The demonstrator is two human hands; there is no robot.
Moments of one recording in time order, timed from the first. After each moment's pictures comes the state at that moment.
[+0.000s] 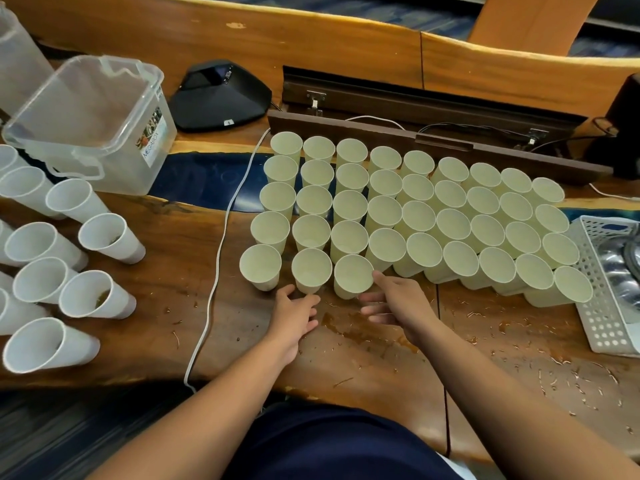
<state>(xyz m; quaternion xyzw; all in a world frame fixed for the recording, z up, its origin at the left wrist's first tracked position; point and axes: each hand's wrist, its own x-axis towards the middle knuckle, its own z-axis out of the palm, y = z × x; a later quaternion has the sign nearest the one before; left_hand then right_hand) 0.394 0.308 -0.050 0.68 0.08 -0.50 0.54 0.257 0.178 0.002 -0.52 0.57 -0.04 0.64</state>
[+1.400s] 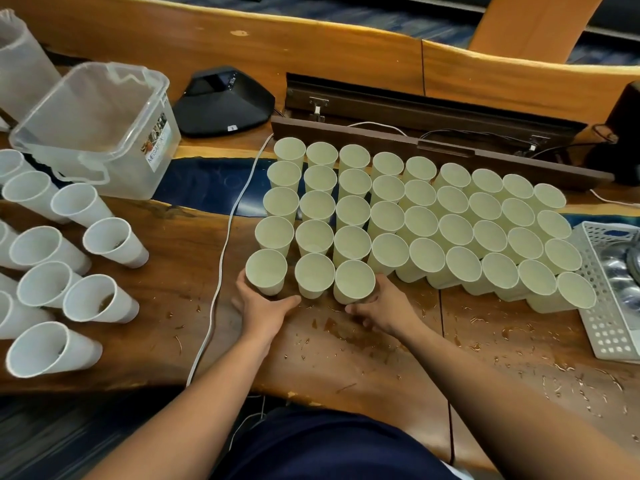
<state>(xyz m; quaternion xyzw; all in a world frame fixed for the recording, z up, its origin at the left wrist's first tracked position) 0.431 0.331 -0.044 0.81 0.00 -0.33 0.49 0.275 0.177 -0.023 -0.70 0.52 0.08 0.48</state>
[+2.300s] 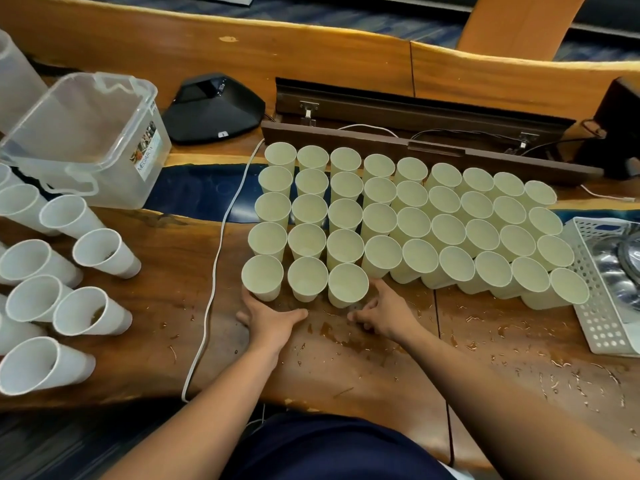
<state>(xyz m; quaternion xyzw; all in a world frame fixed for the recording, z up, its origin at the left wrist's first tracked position) 0.411 0.322 -0.036 0.82 0.02 -0.37 0.44 0.262 0.169 -0.036 -0.70 0.51 0.07 0.49</state>
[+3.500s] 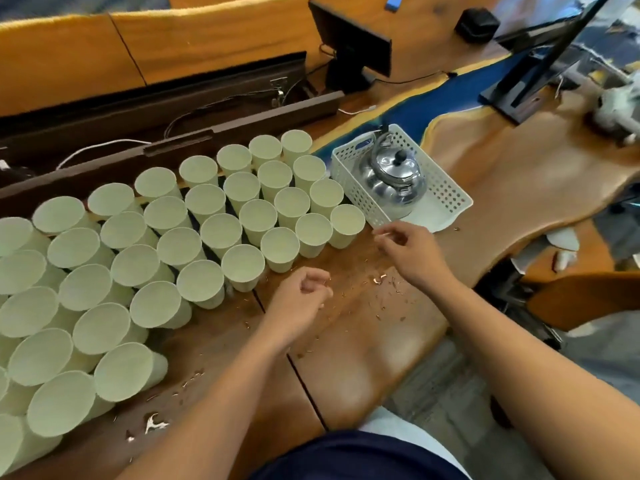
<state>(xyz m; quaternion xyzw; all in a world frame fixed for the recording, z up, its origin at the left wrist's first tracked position) 0.175 0.126 0.048 0.62 -0.45 -0.59 0.25 -0.036 0.055 0.054 -0.60 0.69 -0.25 0.31</state>
